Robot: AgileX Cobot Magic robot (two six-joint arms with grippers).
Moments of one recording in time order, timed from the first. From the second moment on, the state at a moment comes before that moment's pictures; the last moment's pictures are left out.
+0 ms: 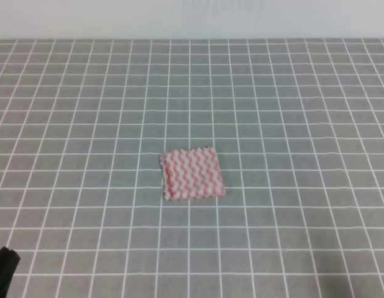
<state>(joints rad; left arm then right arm) -0.27 -0.02 0.00 -1.16 0.15 1.14 0.13 -0.02 -0.01 0.26 0.21 -0.21</state>
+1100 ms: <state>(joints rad) -0.25 -0.02 0.00 -0.95 0.10 0.99 0.14 -0.02 0.02 0.17 0.30 -0.11</state>
